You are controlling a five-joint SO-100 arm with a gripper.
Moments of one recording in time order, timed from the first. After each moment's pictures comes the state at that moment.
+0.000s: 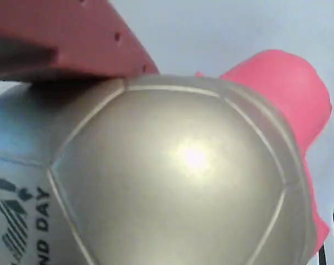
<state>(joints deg) -20.1 57.6 49.8 87.5 7.3</state>
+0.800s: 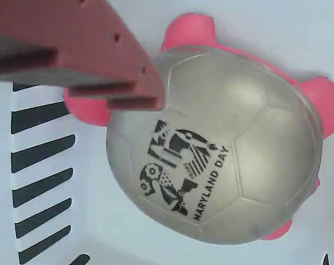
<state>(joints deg) -20.2 57.6 49.8 88.7 7.2</state>
